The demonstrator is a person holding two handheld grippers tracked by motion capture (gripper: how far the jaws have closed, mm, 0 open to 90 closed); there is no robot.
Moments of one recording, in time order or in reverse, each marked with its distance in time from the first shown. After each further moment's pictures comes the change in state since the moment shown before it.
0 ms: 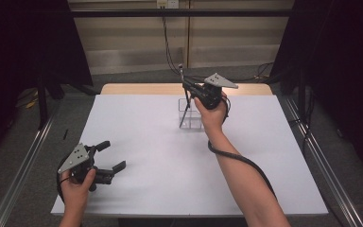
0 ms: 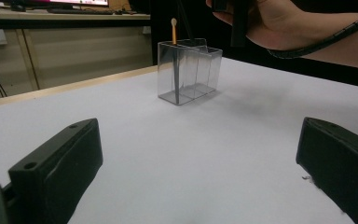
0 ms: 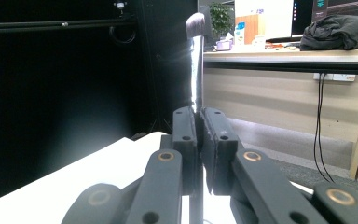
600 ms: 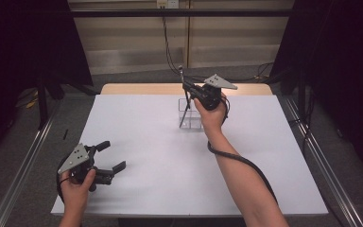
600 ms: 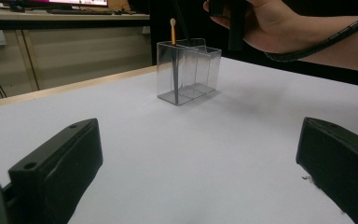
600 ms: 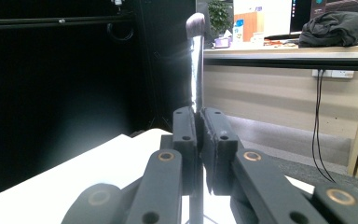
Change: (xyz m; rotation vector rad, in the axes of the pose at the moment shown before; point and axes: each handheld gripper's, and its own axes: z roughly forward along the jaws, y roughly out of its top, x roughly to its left) left arm -0.001 0.000 0.000 -0.002 -0.002 -0.004; right arm -0.003 -0.006 0.002 0.006 -0.009 -0.001
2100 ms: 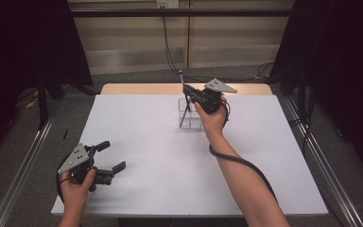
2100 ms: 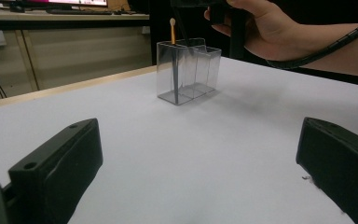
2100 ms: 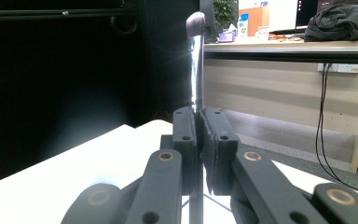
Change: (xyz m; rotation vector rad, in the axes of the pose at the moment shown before) left arm 0.000 0.000 -0.001 0.002 0.001 0.008; right arm -0.002 -0.013 -0.003 0.019 0.024 -0.008
